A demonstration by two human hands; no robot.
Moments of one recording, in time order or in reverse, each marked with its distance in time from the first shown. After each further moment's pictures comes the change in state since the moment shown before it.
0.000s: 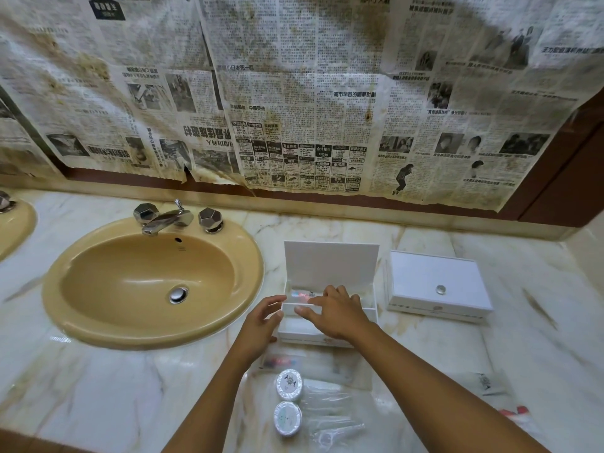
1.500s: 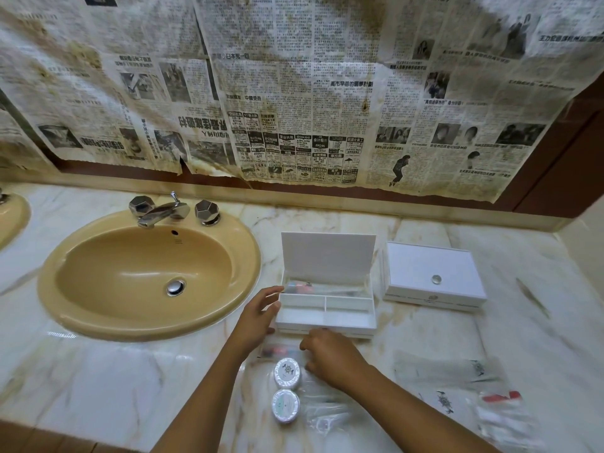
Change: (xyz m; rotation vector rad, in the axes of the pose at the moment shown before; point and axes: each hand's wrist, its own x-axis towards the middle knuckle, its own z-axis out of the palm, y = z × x) left_hand 0.000 -0.003 -0.001 0.014 -0.003 0.008; right_hand -0.062 -0.012 0.046 -0.024 0.024 -0.248
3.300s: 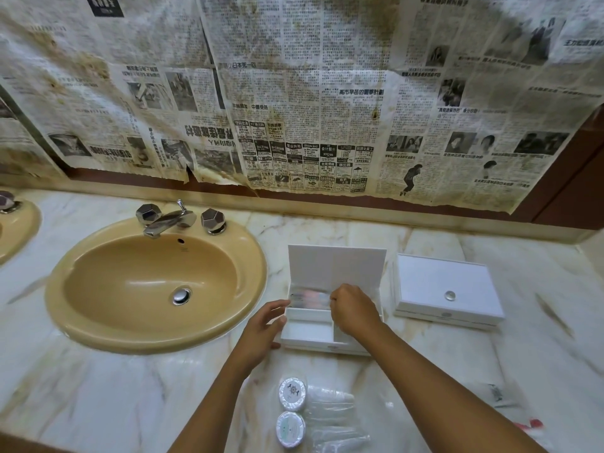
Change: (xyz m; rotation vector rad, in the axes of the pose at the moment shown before) left_hand 0.002 0.002 -0.003 -0.044 -0.013 -0.036; right_hand 0.068 0.041 -0.054 0.203 0.149 0.408
